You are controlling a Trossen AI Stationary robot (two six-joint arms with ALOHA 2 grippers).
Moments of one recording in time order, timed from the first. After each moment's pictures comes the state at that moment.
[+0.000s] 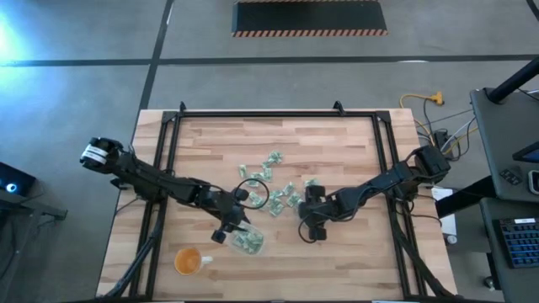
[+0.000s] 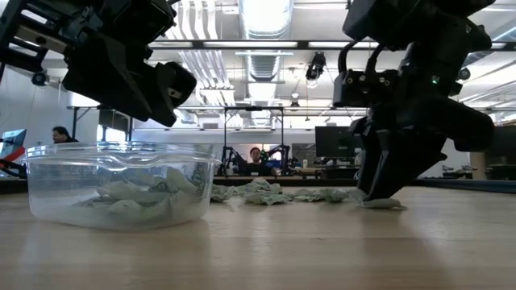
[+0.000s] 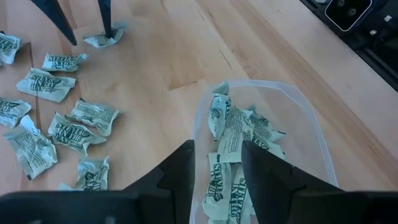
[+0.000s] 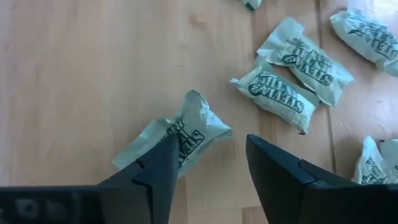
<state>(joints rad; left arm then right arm) -0.28 1.39 0.67 0.04 0.12 0.08 0.32 1.73 0.86 -0.30 0.22 0.33</state>
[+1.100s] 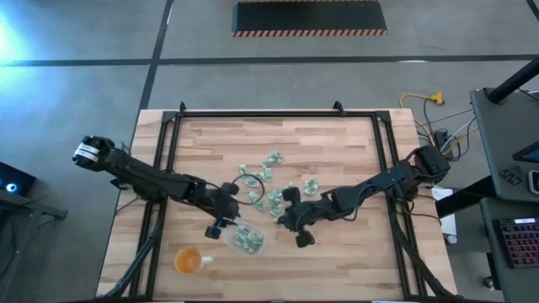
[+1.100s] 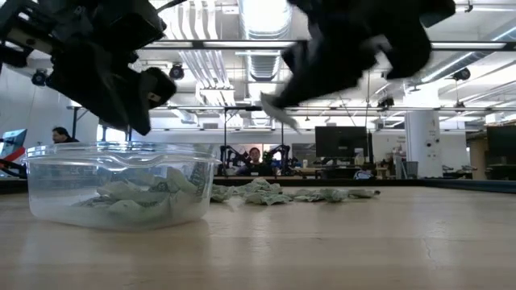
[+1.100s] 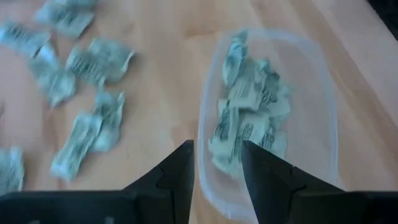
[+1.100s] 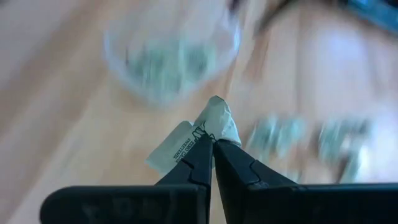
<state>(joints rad) -0.28 1.29 0.69 -0.24 0.05 -0.02 0.32 1.73 1.01 0.03 0.18 -0.15</state>
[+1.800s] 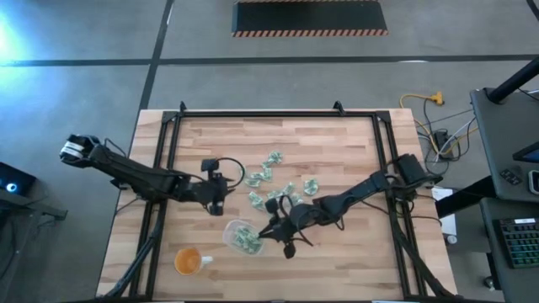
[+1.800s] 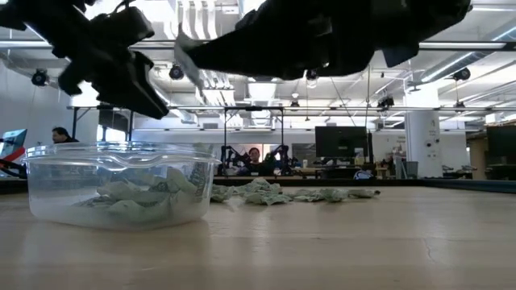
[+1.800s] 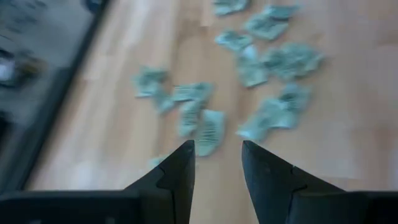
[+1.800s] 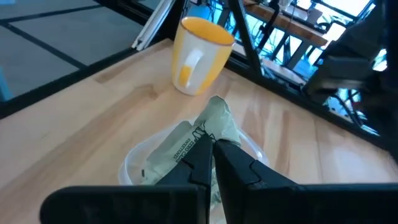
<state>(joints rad) -0.28 1.07 0.56 -0.23 -0.56 -0.01 0.32 1.96 1.03 0.61 0.02 -0.30</state>
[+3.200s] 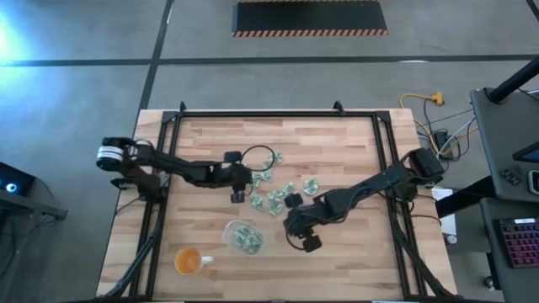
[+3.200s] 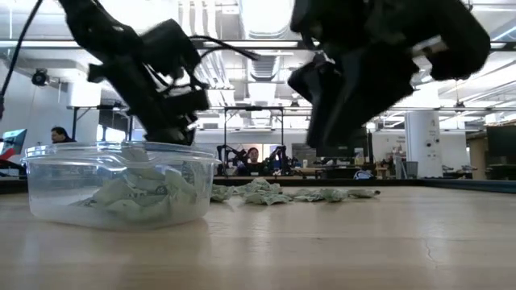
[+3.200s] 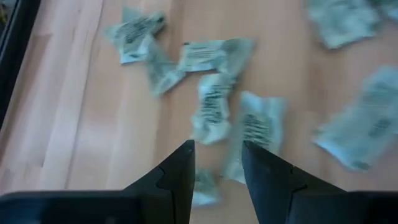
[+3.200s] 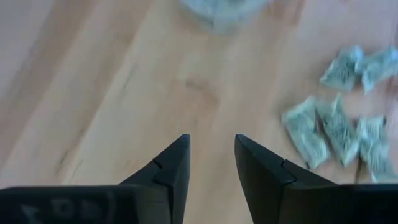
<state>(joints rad) 0.04 1.53 0.67 -0.01 -0.35 0.15 0.33 1.79 1.14 -0.36 0.03 -0.04</state>
